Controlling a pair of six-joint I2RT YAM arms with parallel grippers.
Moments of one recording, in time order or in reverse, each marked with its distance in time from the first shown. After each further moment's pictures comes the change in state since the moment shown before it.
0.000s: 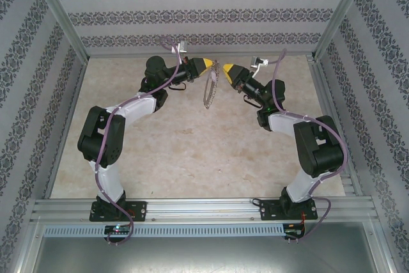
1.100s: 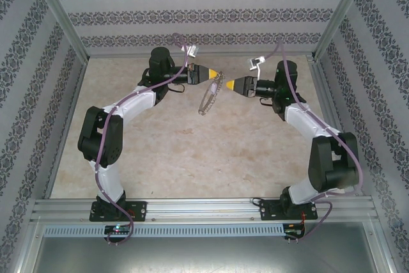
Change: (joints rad) left arm 0.000 0.002 0.119 -0.365 0.270 0.378; right arm -0.135 -0.188 0.153 -0.838 -0.556 -0.629
